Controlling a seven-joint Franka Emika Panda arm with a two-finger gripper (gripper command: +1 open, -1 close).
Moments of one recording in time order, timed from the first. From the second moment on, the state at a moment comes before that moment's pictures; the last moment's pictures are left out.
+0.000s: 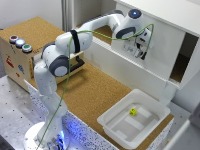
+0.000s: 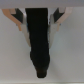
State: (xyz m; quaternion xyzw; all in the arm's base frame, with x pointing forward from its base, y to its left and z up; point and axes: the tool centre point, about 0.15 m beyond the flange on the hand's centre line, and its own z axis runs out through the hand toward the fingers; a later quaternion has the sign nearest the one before) arm 0.559 -0.191 0.593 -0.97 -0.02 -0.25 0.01
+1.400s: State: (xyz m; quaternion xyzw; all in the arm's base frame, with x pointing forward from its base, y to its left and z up) arm 0.559 -0.026 0.594 -0.96 -0.05 -0.26 -0.03
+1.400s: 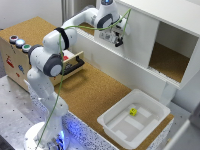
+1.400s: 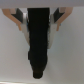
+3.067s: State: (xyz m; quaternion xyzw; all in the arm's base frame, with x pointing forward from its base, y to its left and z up) arm 0.560 0.150 0.594 -0.96 -0.05 -0.27 -0.01
